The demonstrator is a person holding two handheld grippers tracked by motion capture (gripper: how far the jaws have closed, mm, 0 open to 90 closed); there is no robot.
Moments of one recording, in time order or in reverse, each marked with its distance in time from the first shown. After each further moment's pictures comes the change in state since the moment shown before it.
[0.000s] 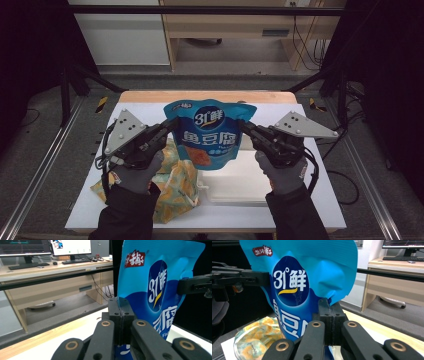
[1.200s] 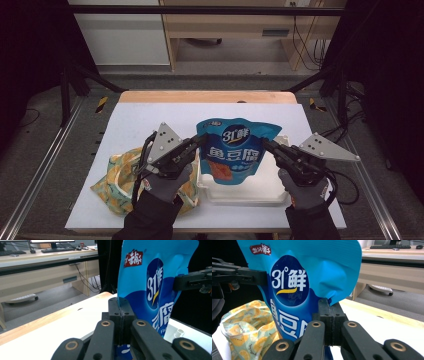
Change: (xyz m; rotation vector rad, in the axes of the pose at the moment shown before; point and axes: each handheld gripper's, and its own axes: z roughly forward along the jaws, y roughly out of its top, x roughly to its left) left arm -0.034 -0.032 0.036 0.069 -0.099 0.004; right arm -0.025 -0.048 -0.038 0.046 -0.072 0.030
